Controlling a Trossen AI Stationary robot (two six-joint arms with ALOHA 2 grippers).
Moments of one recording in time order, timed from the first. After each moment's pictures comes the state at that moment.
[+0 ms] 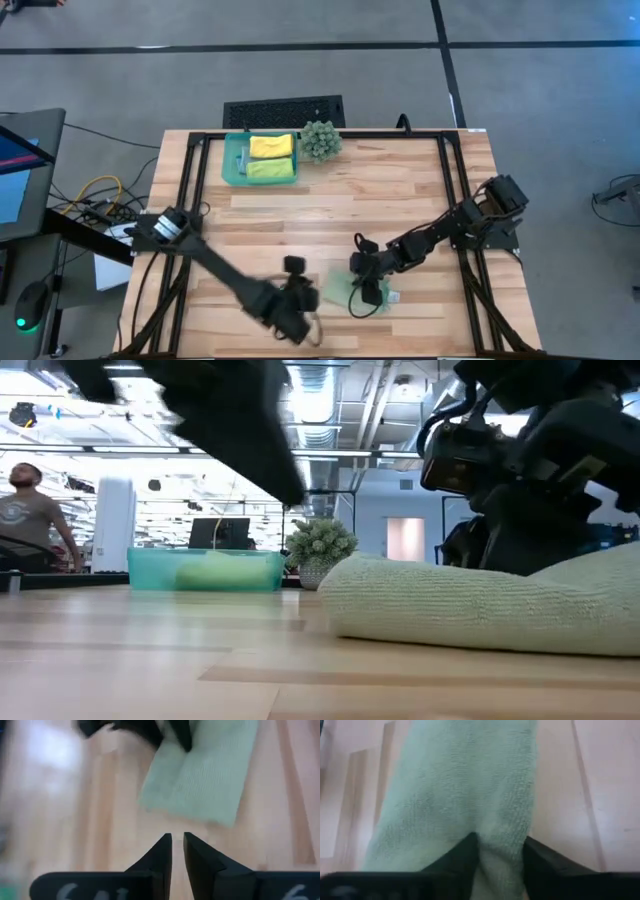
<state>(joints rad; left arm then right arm) -0.58 2.04 1.53 -0.67 -0.62 -0.35 0.44 1.80 0.77 0.04 -0.01 0.49</state>
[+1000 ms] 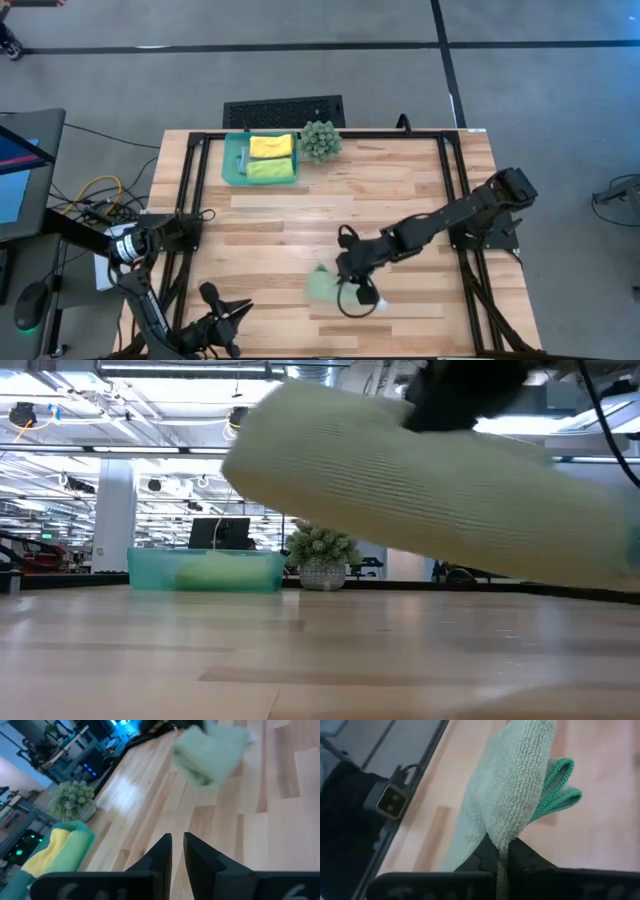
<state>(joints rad) -1.16 2.01 1.53 -1.57 -1.13 -1.57 0.39 1.66 1.03 -0.13 -0.11 0.18</state>
